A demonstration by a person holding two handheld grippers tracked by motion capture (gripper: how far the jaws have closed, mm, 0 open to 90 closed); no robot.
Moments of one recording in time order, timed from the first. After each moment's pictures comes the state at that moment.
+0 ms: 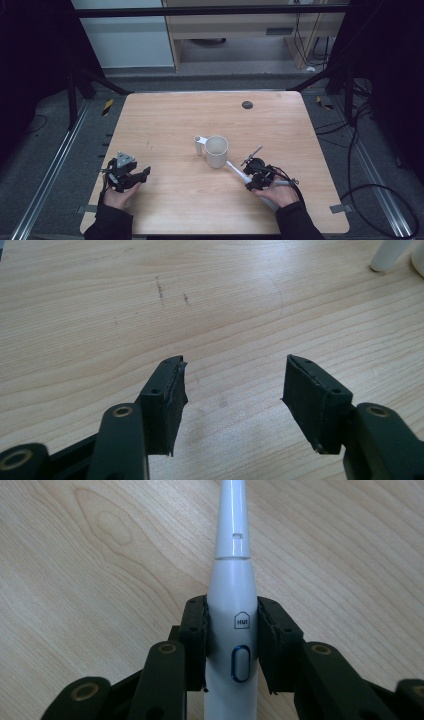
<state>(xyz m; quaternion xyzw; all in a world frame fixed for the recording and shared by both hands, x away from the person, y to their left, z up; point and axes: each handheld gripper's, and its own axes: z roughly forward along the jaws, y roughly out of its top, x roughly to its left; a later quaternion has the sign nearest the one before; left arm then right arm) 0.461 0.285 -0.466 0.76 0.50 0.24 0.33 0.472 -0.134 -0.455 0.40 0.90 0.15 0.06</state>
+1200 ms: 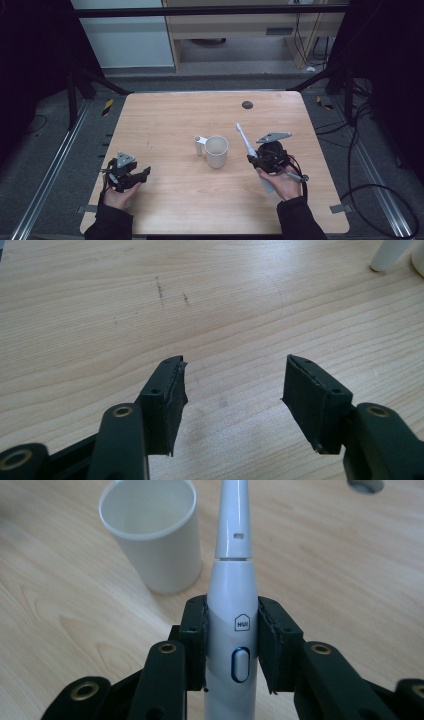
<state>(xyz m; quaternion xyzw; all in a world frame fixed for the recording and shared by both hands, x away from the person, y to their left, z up) 0.461 0.285 -0.466 0.76 0.50 0.24 0.33 0.473 -0.157 -0.391 0.45 0.80 0.36 0.18</state>
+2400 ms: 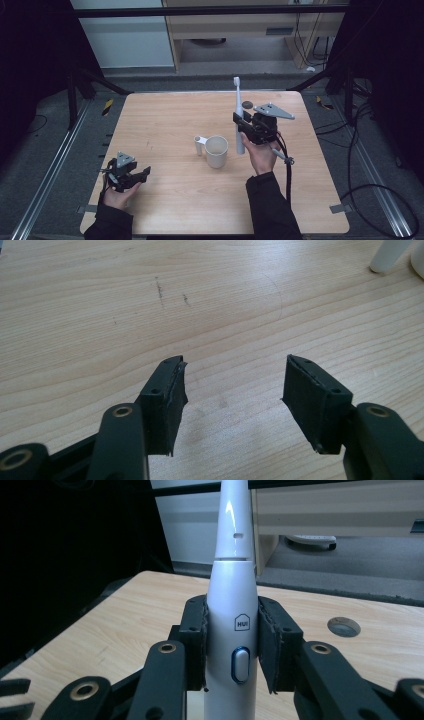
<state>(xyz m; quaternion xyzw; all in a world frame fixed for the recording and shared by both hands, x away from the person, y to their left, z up) 0.461 0.286 -0.466 0.76 0.50 0.24 0.33 0.508 -0.121 -0.338 0.47 0.65 0.54 0.25</state>
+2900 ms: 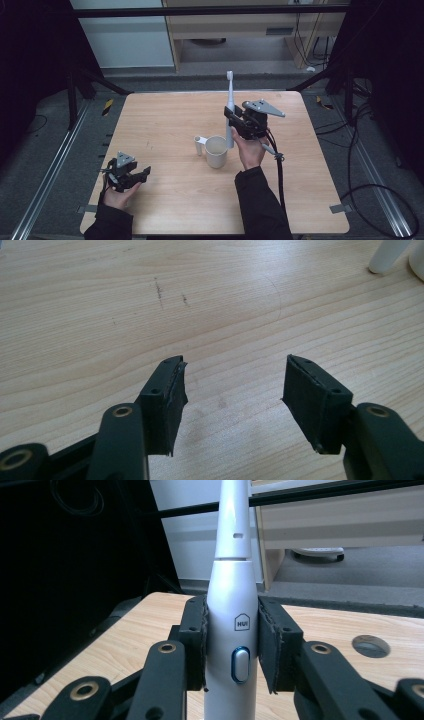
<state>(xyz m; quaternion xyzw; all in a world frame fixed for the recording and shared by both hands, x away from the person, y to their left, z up) 0.461 0.286 -0.466 0.76 0.50 0.24 0.33 0.521 -0.099 -0.340 0.47 0.63 0.57 0.25</state>
